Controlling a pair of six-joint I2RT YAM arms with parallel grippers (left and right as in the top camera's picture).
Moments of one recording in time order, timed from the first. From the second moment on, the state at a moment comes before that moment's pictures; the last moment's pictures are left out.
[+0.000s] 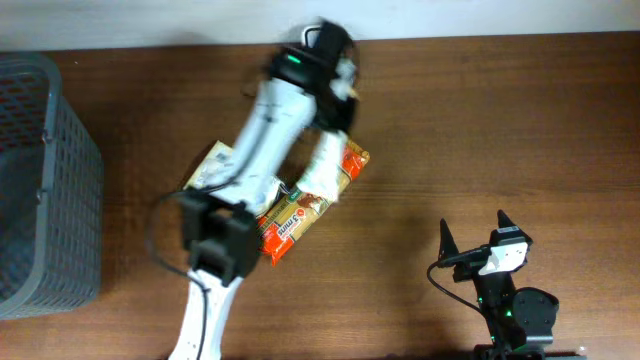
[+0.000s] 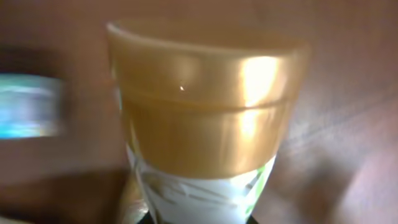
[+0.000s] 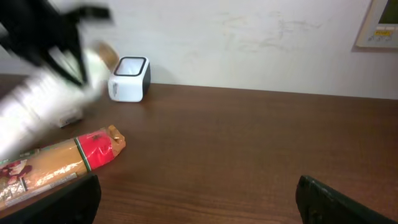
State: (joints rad) left arm -0.52 2.35 2.32 -1.21 0.16 -0.17; right arm -0.05 0.03 0.01 -0.06 -0.16 -0.02
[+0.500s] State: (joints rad) left arm -0.80 2.38 2.14 -1.00 -0.04 -0.32; right arm -0.05 0.03 0.01 -0.06 -0.16 -0.02
